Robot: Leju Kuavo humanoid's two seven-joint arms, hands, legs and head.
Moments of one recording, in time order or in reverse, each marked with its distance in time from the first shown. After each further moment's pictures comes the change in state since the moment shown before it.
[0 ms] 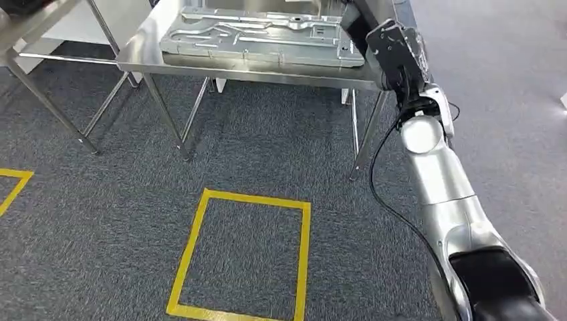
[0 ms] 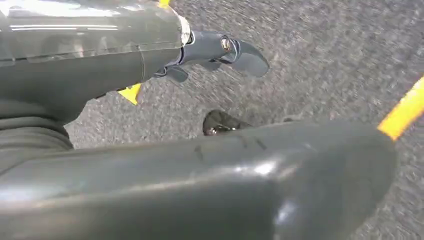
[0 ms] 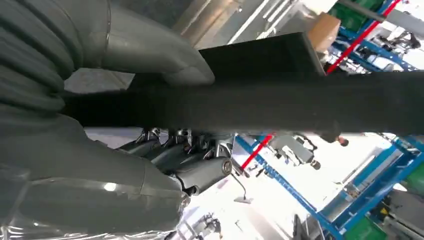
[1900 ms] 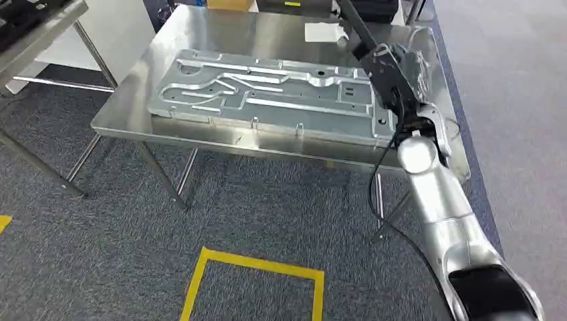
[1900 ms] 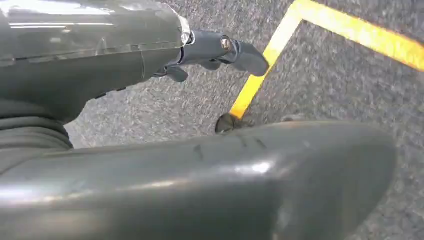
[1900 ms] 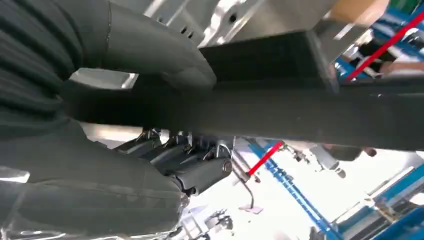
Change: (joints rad) left arm 0.004 -0.006 0.017 0.008 -0.054 -0.022 0.019; right arm 0.128 -0.036 -0.024 -0.094 0.119 -0.035 0.083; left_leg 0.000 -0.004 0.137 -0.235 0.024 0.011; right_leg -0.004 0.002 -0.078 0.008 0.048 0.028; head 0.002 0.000
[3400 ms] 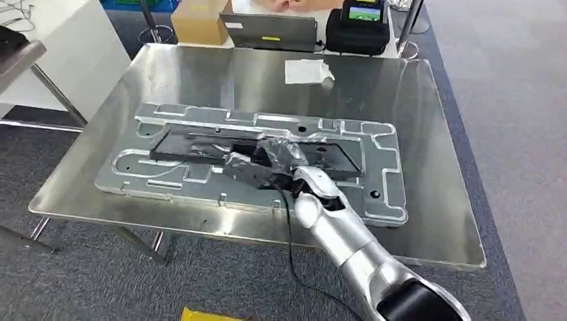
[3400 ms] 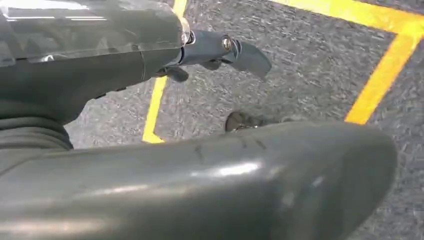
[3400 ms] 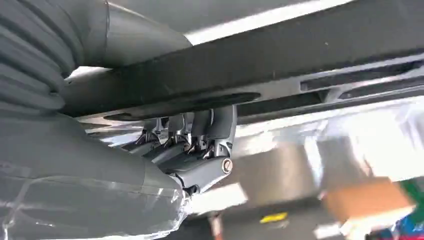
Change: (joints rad) left arm -0.038 0.018 -0.021 0.000 -0.068 -0.044 0.015; right arm 0.050 0.362 0.310 0.380 0.242 0.196 -0.012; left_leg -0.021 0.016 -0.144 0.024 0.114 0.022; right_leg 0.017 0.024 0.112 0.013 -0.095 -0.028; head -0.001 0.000
